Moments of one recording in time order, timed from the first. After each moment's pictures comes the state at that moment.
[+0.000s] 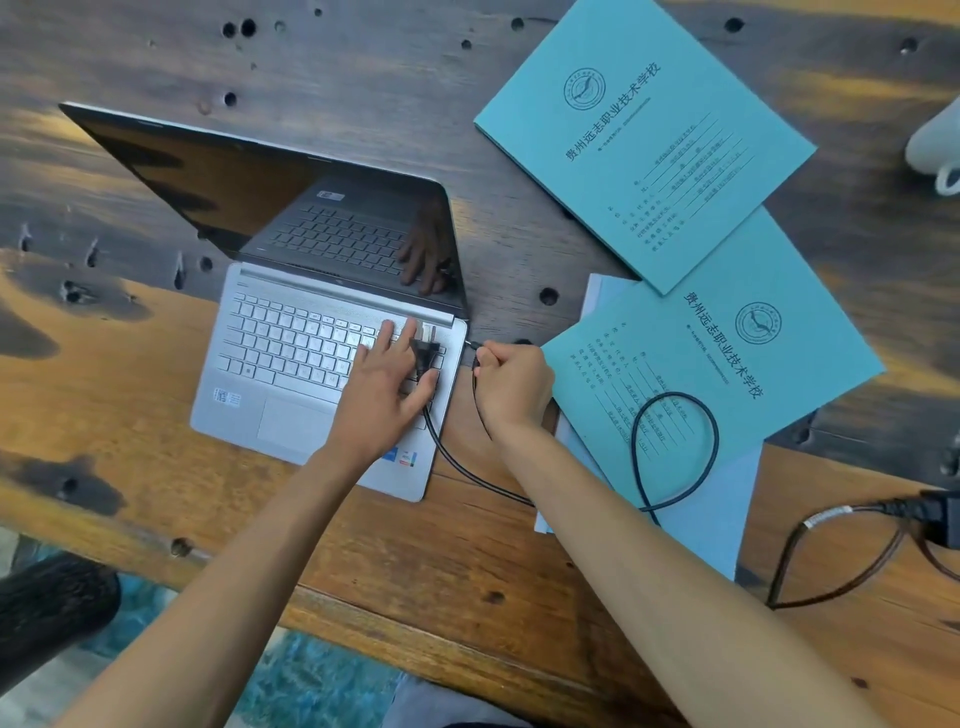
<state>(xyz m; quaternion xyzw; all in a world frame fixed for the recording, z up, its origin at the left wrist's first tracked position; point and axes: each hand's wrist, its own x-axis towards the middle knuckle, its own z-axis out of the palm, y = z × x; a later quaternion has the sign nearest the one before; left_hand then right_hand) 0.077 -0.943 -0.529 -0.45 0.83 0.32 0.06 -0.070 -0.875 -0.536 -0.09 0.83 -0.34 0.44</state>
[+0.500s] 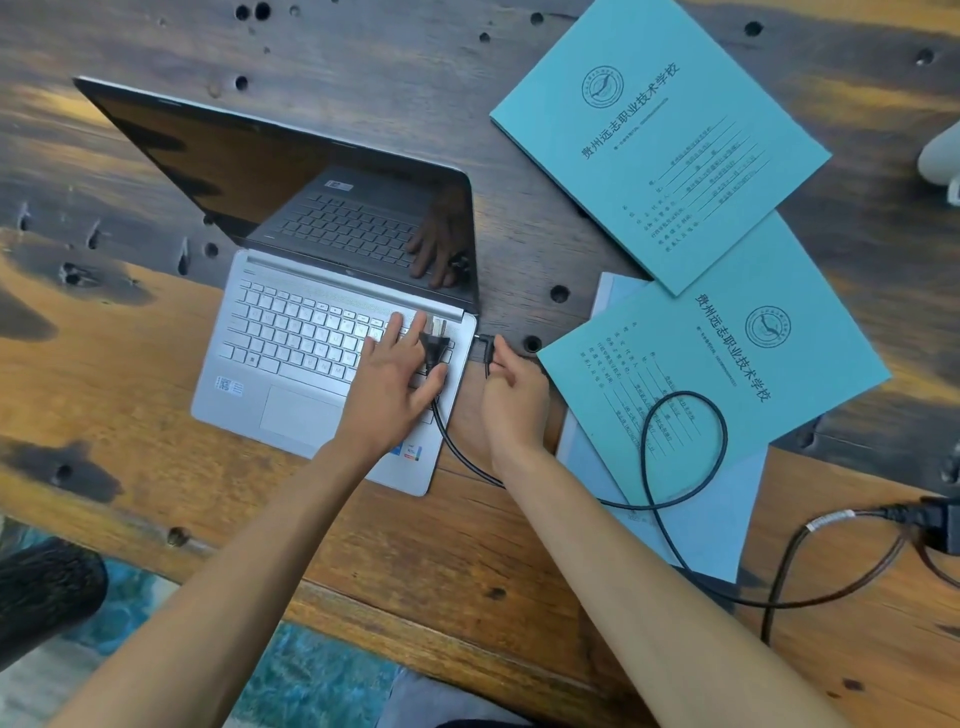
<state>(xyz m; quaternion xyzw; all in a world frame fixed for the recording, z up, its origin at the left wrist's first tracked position) 0.079 -0.941 -0.533 -0.45 0.84 0.32 0.04 -0.049 -0.861 -0.531 -0.02 0.78 -0.41 0.48</state>
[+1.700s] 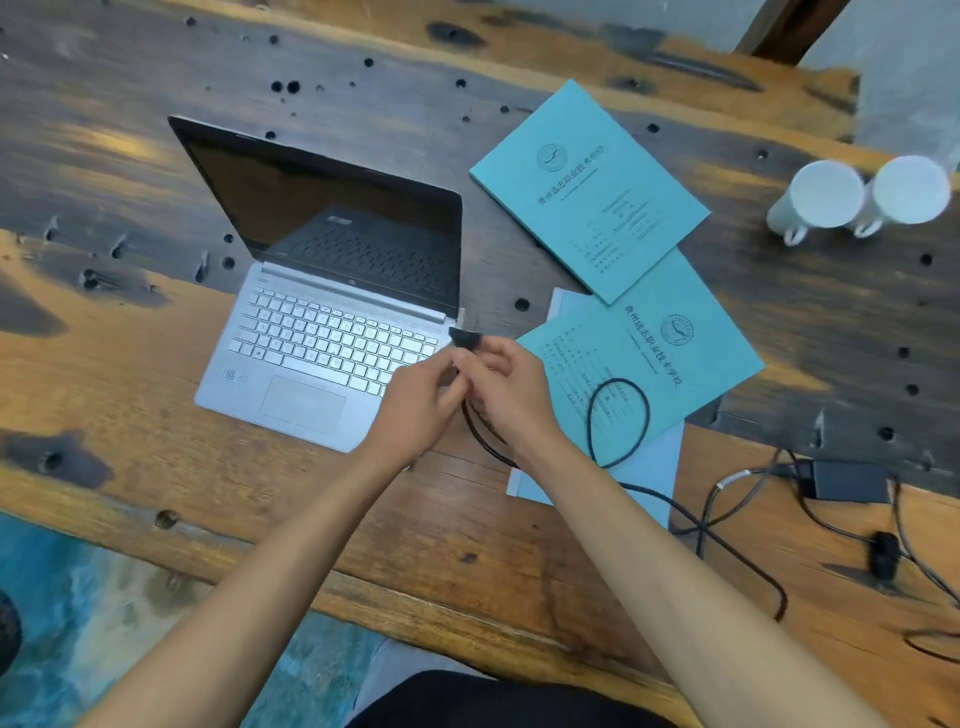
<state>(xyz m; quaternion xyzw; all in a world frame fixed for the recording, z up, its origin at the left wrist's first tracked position) 0.047 -0.870 -0.434 -0.45 0.76 0.46 -0.08 -0.071 -0.814 -0.427 -0.14 0.69 -0.48 0.52</state>
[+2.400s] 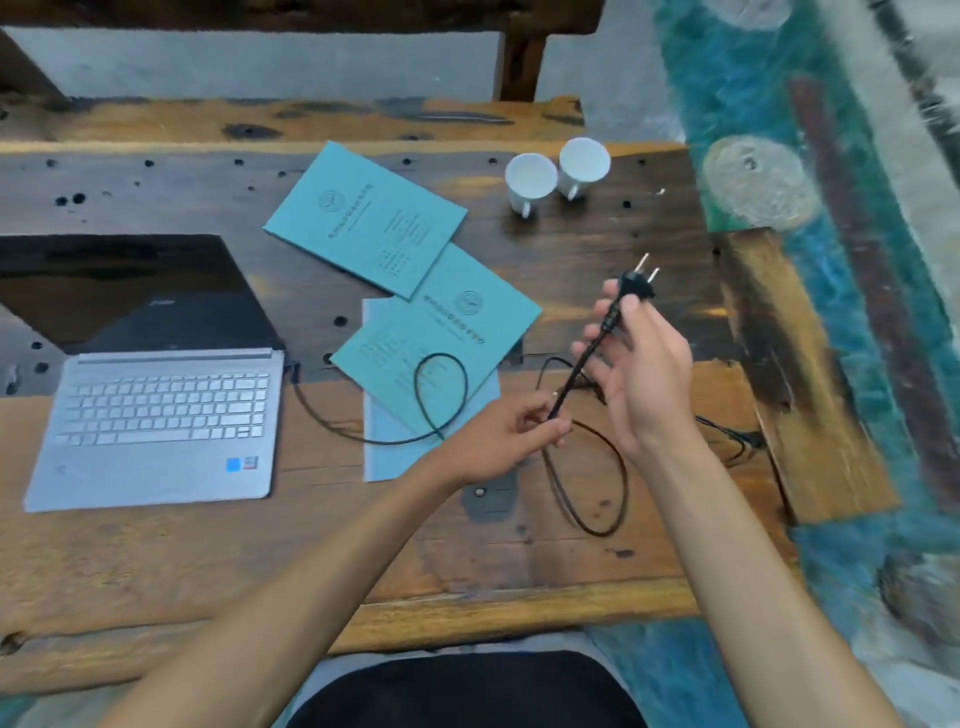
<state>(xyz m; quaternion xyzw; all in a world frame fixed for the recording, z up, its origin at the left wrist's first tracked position) -0.121 -0.663 -0.380 -0.12 0.75 0.64 0.06 -0.238 -0.568 -0.310 0.03 0.58 -0.76 0.28</state>
